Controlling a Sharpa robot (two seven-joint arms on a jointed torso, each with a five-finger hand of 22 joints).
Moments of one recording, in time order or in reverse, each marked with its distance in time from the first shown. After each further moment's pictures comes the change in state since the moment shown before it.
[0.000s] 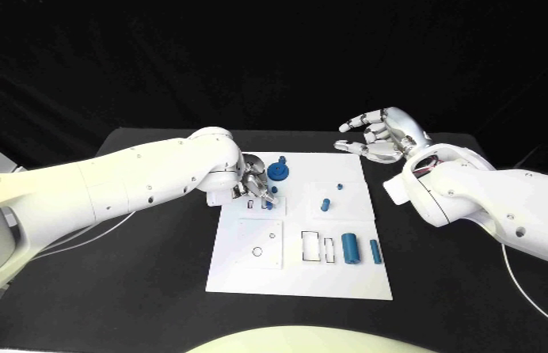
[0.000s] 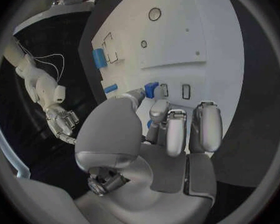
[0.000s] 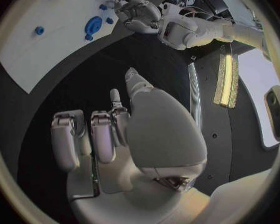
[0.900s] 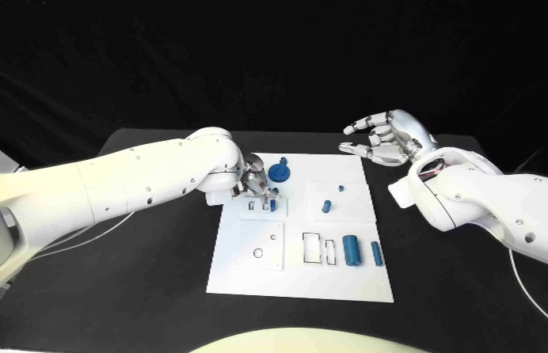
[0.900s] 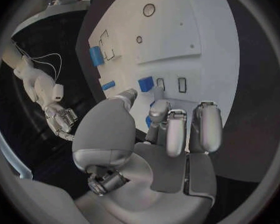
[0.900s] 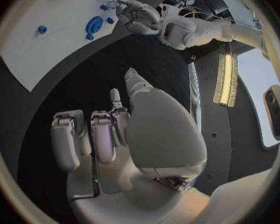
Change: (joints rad) left arm 0.000 -0.015 0.008 0.013 -0.041 -0.022 -0.005; left_hand -0.181 -0.035 -0.122 0.018 -0.004 0.011 0.004 0.002 -0.045 0.009 0.005 0.000 -0.014 0.000 0.007 0.000 0.000 0.000 0.000 0.000 0.000 -0.004; right arm 0.000 -0.019 0.000 0.015 0.000 -0.003 0.006; right_hand 0.004 0.004 0.003 -0.008 0.000 0.007 0.000 0.000 0.000 0.000 0.000 0.000 0.000 0.000 0.000 0.000 0.000 0.000 0.000 0.000 0.005 -0.001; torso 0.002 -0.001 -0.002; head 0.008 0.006
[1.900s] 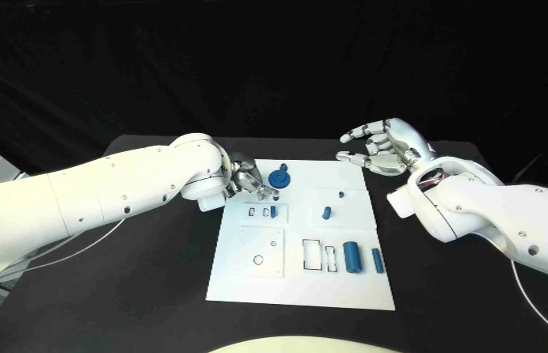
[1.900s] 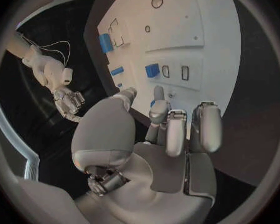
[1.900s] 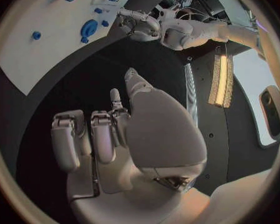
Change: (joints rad) left arm -0.012 -0.094 0.032 0.078 0.029 -0.118 0.068; left_hand -0.003 -0.011 0.000 0.000 0.000 0.013 -0.001 0.000 -0.015 0.008 0.000 0.004 0.009 0.000 0.000 0.000 0.000 0.000 0.000 0.000 0.000 -0.004; right arm -0.004 -0.012 0.000 0.031 -0.011 0.000 0.021; right_hand 0.000 0.000 0.000 0.000 0.000 0.000 0.000 0.000 0.000 0.013 -0.001 0.014 0.000 0.000 0.000 0.004 0.000 0.000 0.000 0.000 0.014 0.000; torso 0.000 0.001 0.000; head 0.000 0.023
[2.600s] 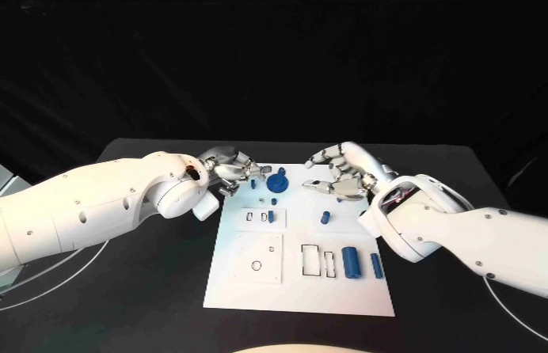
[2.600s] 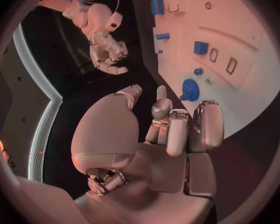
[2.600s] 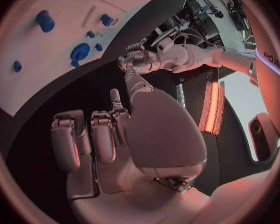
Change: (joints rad) left arm -0.035 -0.137 -0.002 0.074 0.382 -0.239 0.369; left_hand 0.092 -0.021 0.067 -0.002 0.004 -0.001 0.026 -0.083 -0.112 -0.032 0.021 -0.024 -0.037 -0.002 0.023 -0.002 0.000 0.000 -0.023 0.023 -0.005 -0.025; right arm -0.039 0.080 -0.007 0.028 -0.244 0.012 -0.077; right_hand 0.000 0.000 0.000 0.000 0.000 0.000 0.000 -0.004 -0.001 0.000 0.000 0.004 0.000 0.000 0.000 0.000 -0.001 0.000 0.000 0.000 0.004 0.000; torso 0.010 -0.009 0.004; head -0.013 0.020
